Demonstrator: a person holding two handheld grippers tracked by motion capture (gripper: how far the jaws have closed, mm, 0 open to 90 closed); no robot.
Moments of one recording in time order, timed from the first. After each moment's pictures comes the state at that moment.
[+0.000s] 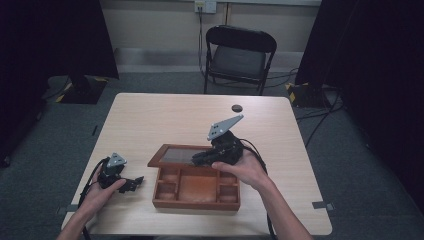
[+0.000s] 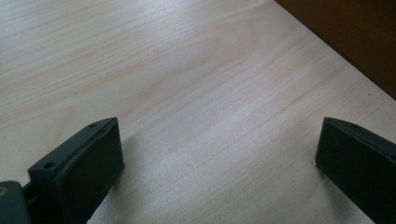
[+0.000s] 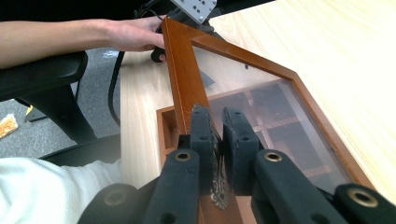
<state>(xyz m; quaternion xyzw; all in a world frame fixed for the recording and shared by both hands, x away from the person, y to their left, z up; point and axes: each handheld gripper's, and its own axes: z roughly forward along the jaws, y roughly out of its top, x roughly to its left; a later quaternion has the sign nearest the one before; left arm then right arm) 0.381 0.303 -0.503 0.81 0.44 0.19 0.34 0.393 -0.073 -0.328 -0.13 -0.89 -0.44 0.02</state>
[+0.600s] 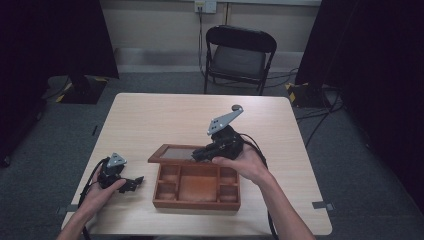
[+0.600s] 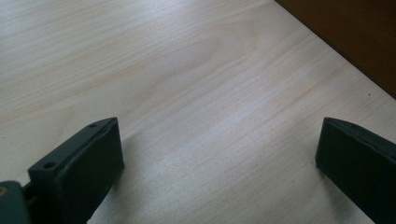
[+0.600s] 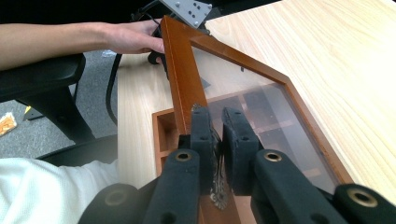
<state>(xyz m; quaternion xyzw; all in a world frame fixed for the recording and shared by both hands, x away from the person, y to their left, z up) 0.381 0.303 -0.503 0.81 0.44 0.19 0.34 0.402 -0.073 -0.319 -0.13 -0.89 -0.43 0.01</state>
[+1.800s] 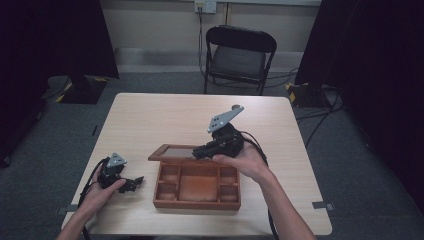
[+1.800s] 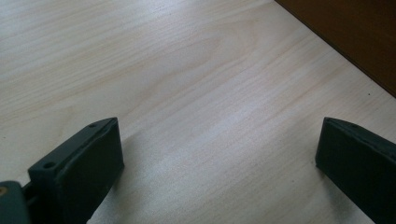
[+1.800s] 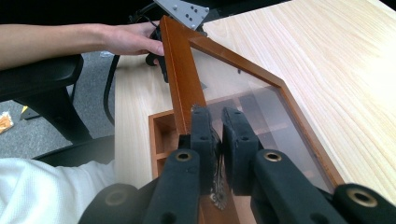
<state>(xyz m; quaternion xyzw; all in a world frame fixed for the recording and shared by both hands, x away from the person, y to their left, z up) 0.381 0.303 -0.503 0.81 0.44 0.19 0.34 0.405 -0.073 -0.315 -0.13 -0.89 -0.43 0.01</state>
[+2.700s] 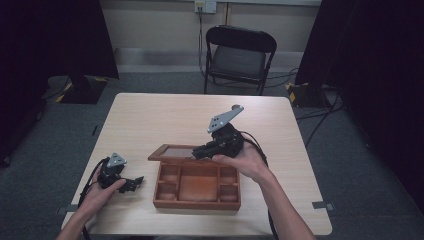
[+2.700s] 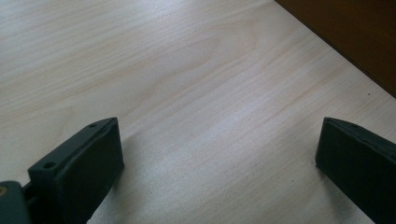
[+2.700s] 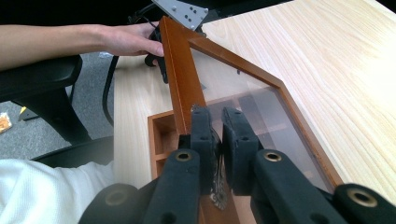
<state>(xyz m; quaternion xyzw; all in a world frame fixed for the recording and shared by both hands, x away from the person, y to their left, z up) 0.381 0.303 -0.503 0.81 0.44 0.19 0.34 0.404 -0.073 -0.315 -0.13 -0.89 -0.43 0.01</state>
